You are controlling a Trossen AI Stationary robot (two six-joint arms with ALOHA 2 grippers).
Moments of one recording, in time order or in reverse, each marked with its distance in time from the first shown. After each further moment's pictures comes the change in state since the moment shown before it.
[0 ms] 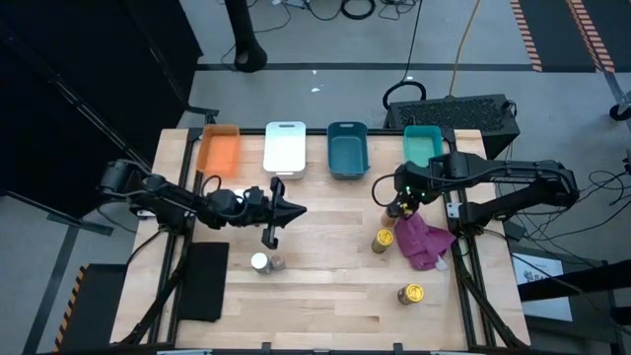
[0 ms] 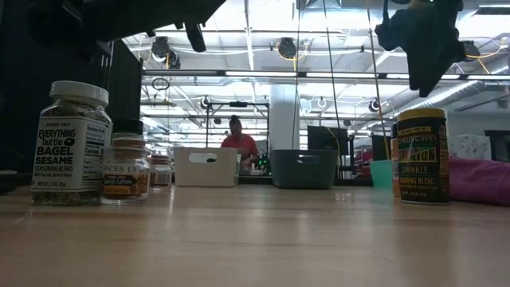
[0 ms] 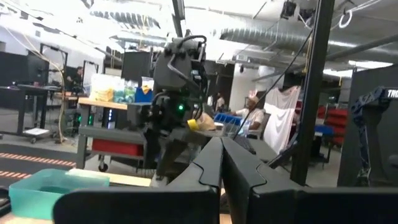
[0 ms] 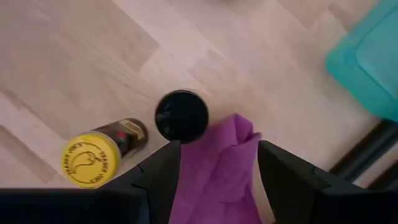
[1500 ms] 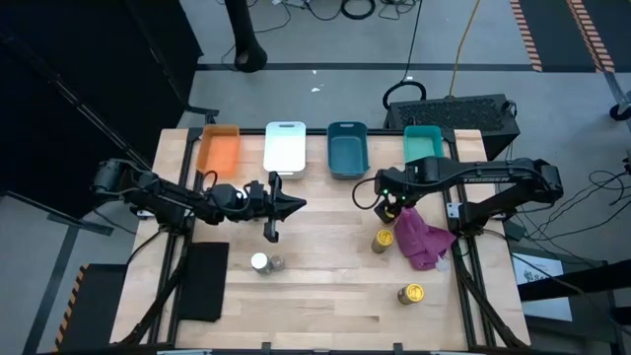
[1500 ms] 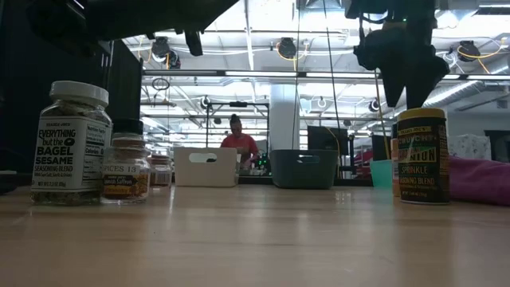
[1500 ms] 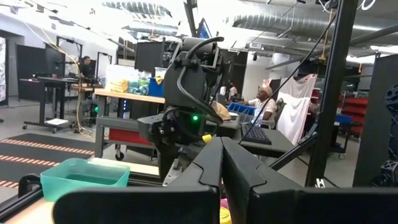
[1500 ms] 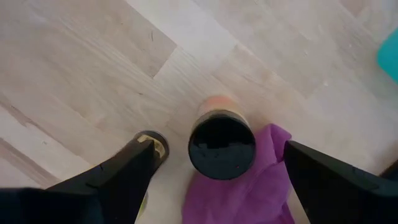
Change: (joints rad) left arm 0.046 -0.064 -0.001 -0.124 -0.004 0.007; right arm -0.008 0.169 -0.009 0.124 -0.060 0.053
